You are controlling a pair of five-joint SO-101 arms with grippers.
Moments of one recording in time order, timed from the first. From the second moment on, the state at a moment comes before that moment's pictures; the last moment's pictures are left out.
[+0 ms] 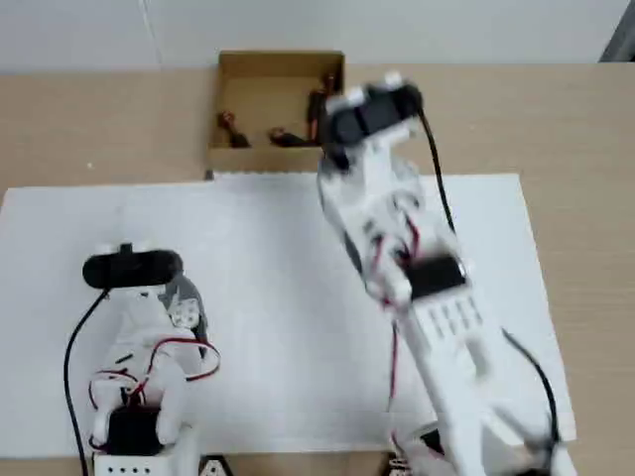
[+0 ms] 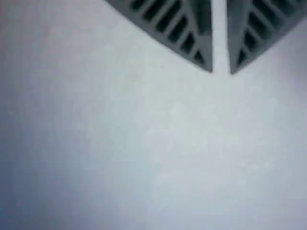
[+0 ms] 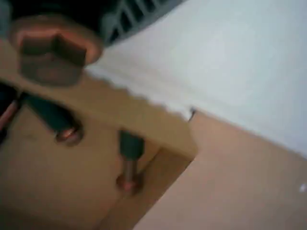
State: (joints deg) left arm -3.3 -102.9 91.2 57.5 11.4; right arm -23.2 -29.0 31.6 28.0 -2.0
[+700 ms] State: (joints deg) left arm -3.3 -102.9 94.9 57.5 11.4; right arm -24.4 41.1 -30.4 14.4 8.2
